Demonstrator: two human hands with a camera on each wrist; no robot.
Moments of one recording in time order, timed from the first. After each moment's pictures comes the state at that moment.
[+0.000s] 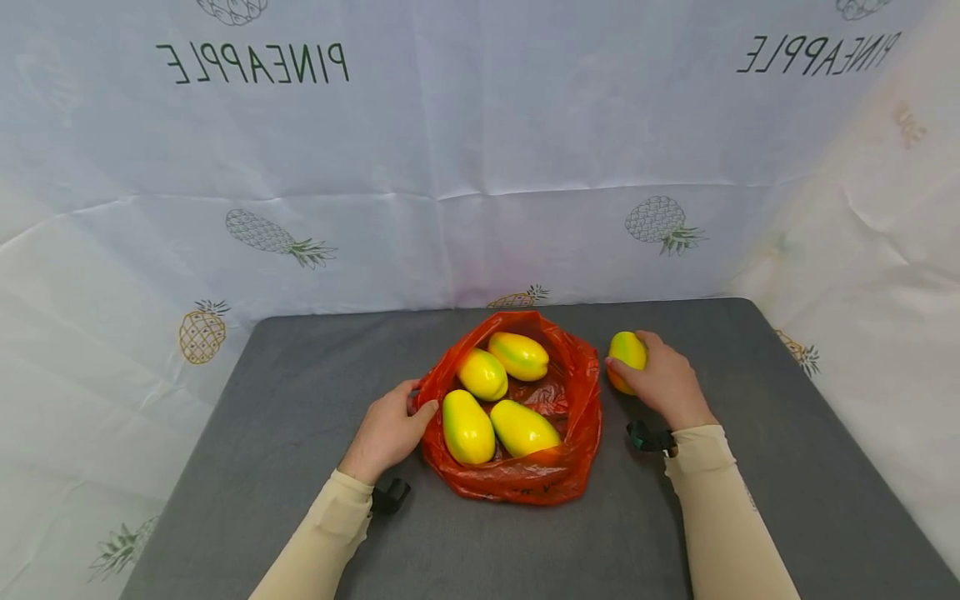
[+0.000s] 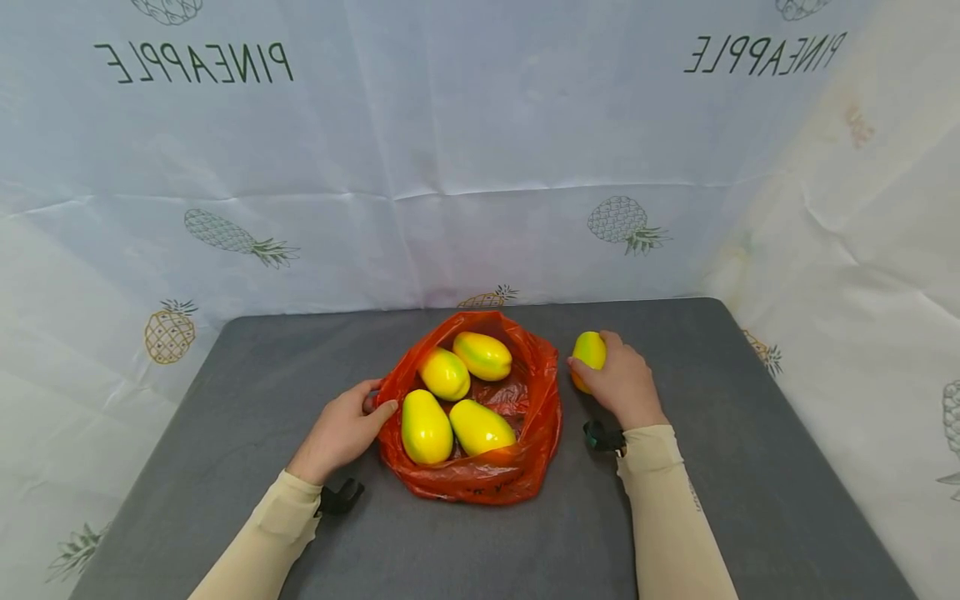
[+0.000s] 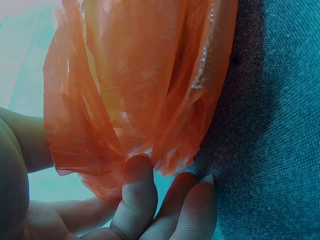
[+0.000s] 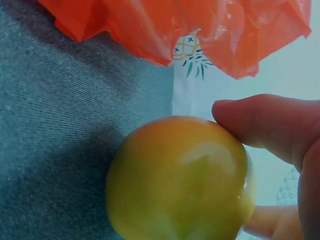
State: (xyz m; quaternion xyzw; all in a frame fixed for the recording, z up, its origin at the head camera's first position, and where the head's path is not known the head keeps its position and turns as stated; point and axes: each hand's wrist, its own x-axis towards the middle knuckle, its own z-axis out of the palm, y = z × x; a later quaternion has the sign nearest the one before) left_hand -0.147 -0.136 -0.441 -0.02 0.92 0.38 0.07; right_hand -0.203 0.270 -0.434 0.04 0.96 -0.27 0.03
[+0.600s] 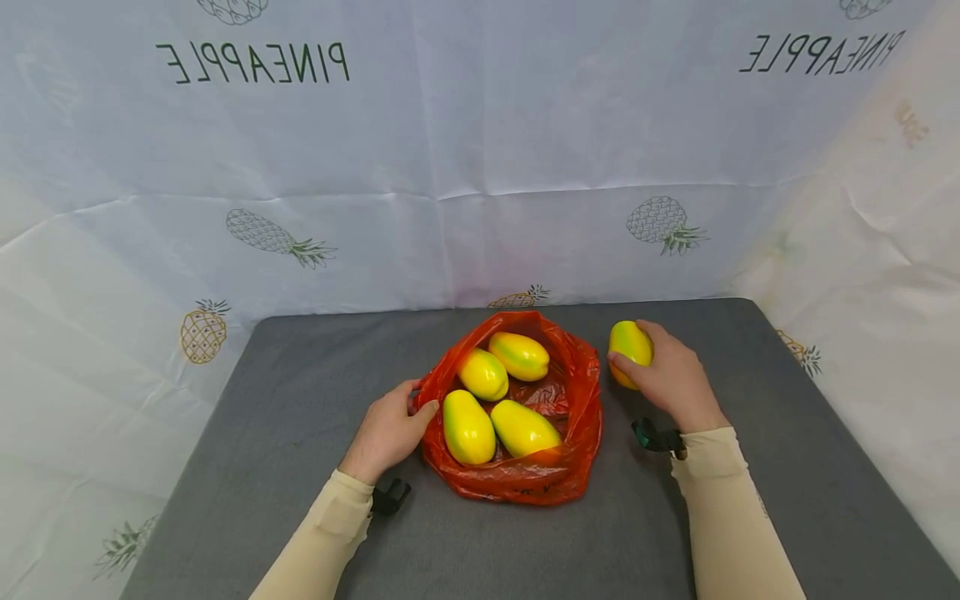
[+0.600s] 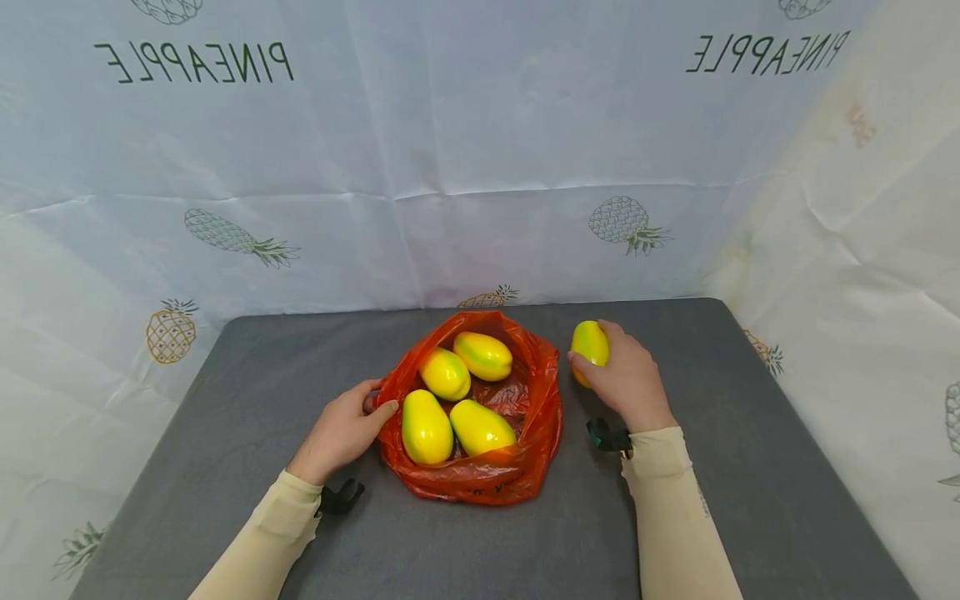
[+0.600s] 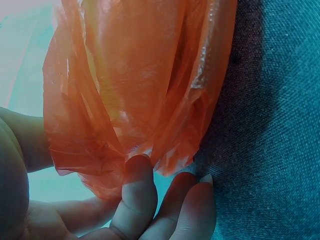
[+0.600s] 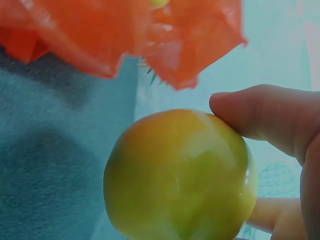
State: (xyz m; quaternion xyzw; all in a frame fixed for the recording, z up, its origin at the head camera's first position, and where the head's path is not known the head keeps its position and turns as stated) left_hand -0.146 -0.137 -0.440 -0.02 0.92 0.38 0.08; right_hand -0.195 0.267 -0.415 0.02 0.96 -0.28 0.00
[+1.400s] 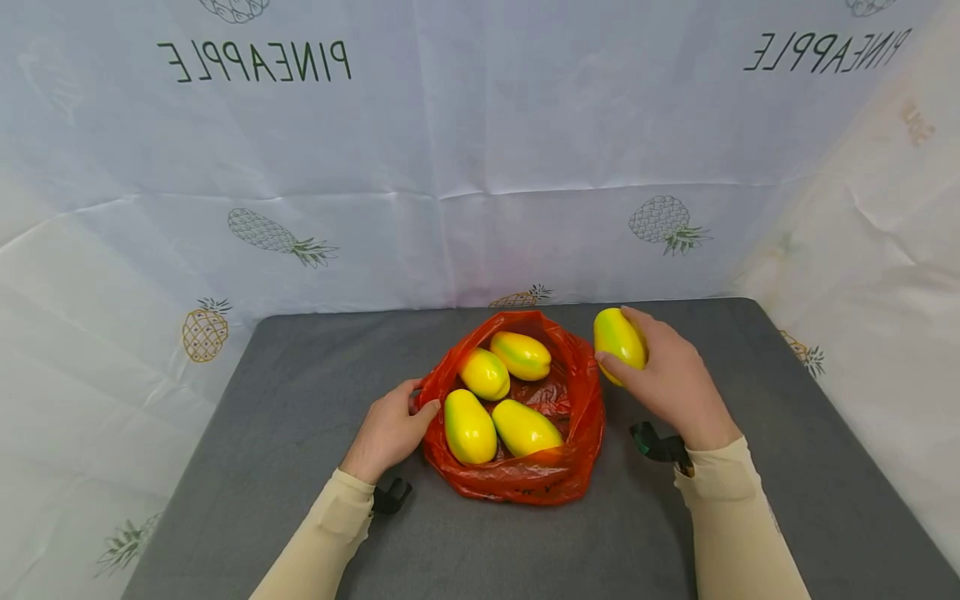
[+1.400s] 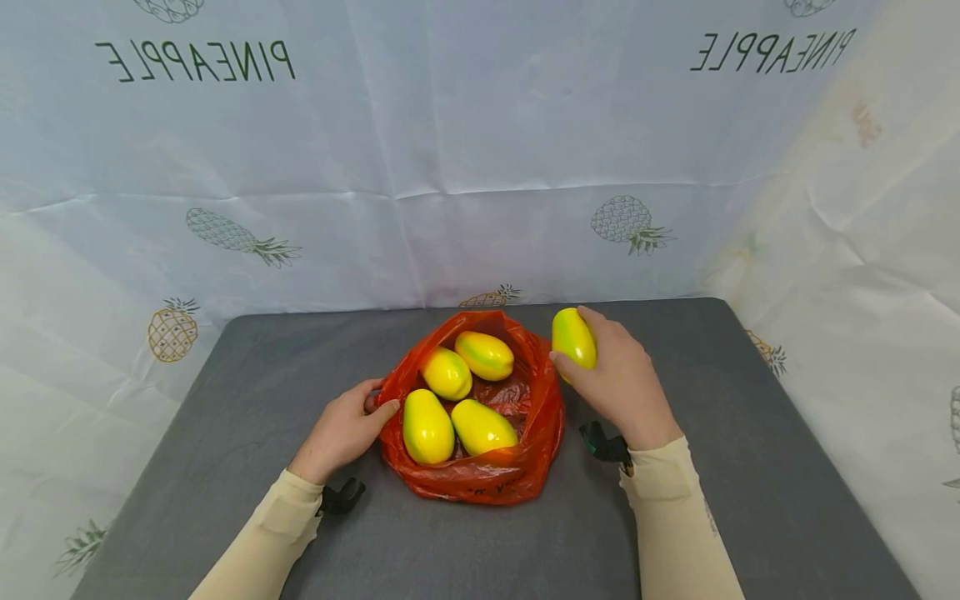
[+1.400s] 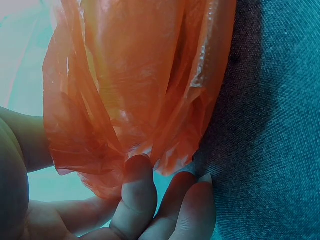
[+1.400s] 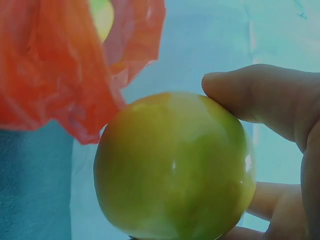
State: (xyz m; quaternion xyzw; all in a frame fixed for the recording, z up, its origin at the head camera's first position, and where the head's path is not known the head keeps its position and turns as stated) left_hand -0.148 -0.137 -0.441 -0.02 0.92 0.38 0.08; right_hand -0.167 0.240 -0.369 -0.05 0.96 -0.28 -0.03
